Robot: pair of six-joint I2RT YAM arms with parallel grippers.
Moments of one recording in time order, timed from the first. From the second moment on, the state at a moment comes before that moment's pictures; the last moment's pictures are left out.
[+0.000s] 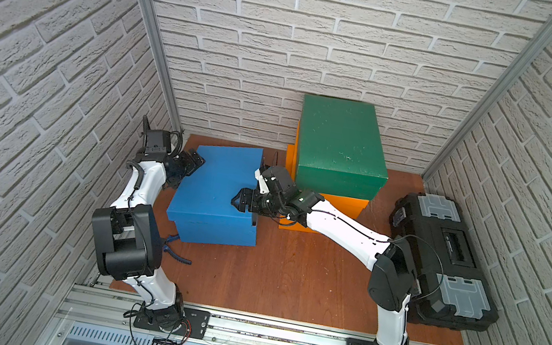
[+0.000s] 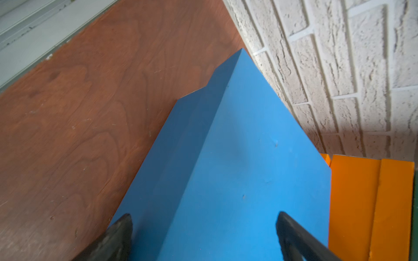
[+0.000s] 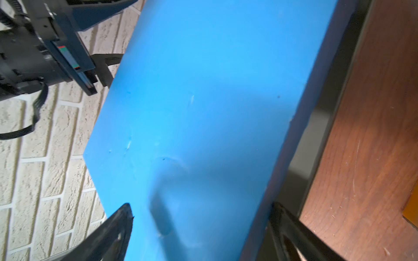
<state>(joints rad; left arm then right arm) 0.27 1.63 1.29 -0.57 0.39 -0.64 0.84 2.03 1.78 -0.50 -0.22 0.73</state>
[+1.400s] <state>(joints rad) 0.22 1.57 1.22 -0.59 0.35 -0.66 0.80 1.93 1.70 -0.55 -0.16 0.70</state>
